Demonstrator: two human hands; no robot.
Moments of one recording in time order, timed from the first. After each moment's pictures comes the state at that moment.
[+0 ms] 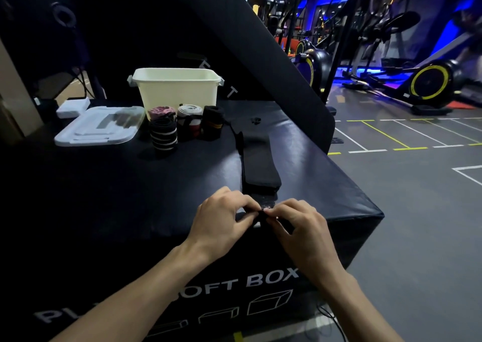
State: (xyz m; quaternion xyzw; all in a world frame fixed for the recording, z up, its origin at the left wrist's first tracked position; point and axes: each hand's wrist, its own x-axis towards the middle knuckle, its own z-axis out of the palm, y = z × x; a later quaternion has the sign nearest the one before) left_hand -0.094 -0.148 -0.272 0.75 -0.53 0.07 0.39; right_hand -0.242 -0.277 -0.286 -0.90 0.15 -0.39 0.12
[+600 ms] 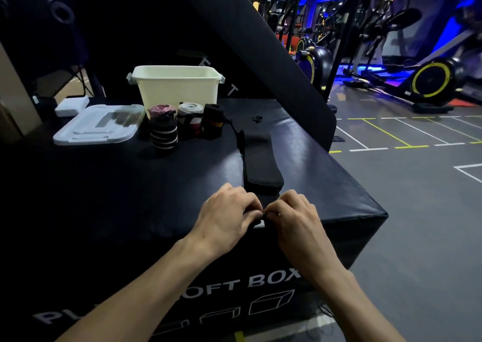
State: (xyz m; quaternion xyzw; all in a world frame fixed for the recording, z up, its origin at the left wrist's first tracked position) left_hand -0.094 -0.153 -0.256 0.79 -0.54 0.04 0.28; right_hand -0.230 -0.273 -0.285 -0.93 0.16 -0.33 0.07
